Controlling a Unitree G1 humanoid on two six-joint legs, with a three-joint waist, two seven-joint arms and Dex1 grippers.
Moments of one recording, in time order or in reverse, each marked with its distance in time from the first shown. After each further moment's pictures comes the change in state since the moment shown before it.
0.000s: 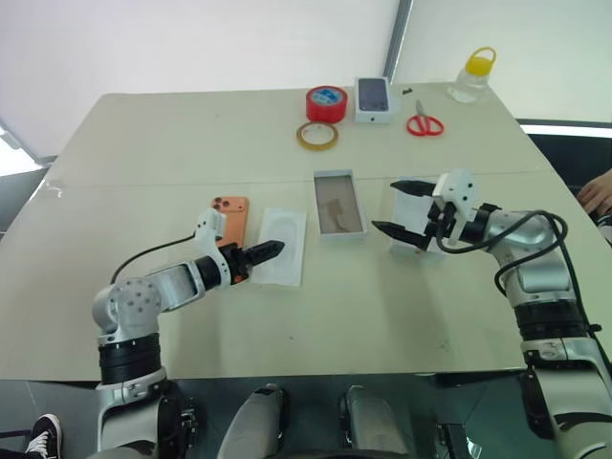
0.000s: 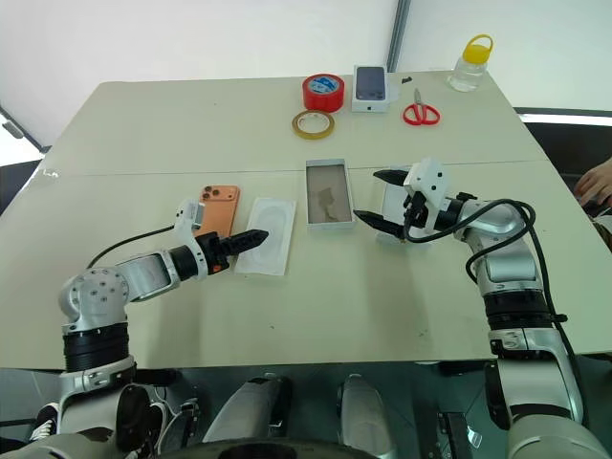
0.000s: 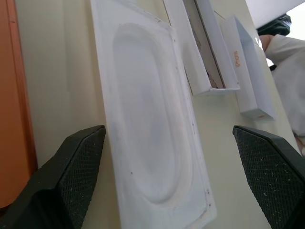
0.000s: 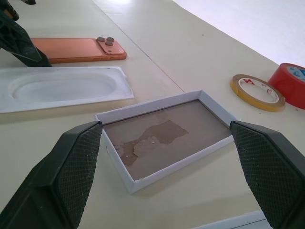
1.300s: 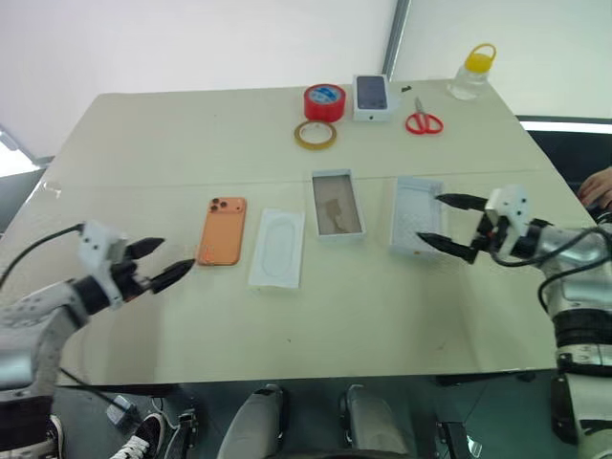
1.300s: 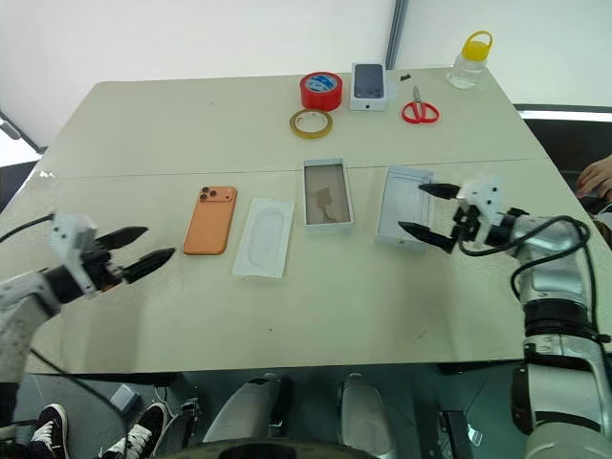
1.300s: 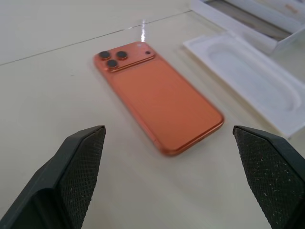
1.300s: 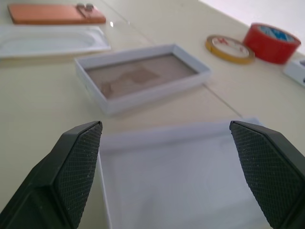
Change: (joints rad) left arm 0.353 0.458 -0.027 -0.079 0.385 -0.770 -0.583; right arm 0.047 -0.066 -0.112 0.166 0.023 -0.125 0.125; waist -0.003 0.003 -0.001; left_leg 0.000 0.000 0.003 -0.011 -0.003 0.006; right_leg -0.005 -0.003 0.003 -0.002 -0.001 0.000
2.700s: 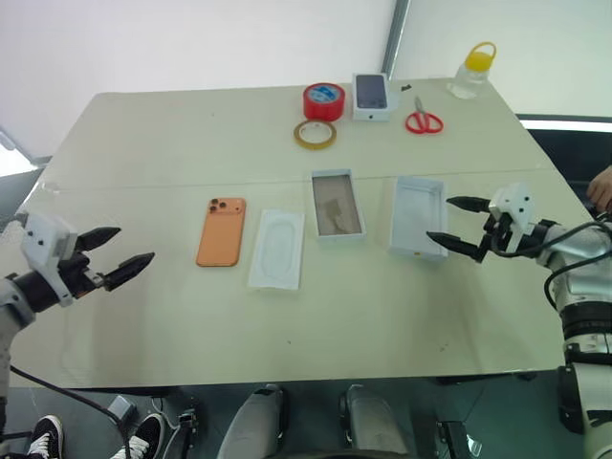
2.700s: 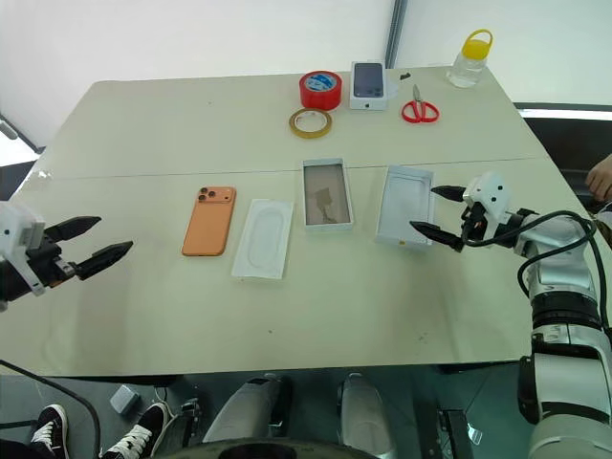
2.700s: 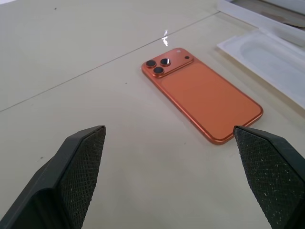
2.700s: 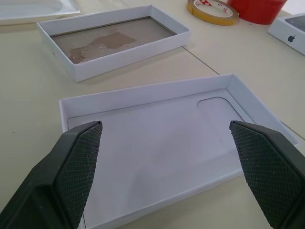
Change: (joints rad) left arm 0.078 0.158 0.163 0.153 0.027 -0.196 -0.182; right arm -0.063 -0.079 0.014 0.246 -0.053 -0.075 0.019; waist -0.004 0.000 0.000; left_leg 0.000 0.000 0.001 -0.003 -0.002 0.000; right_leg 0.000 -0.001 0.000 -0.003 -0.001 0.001
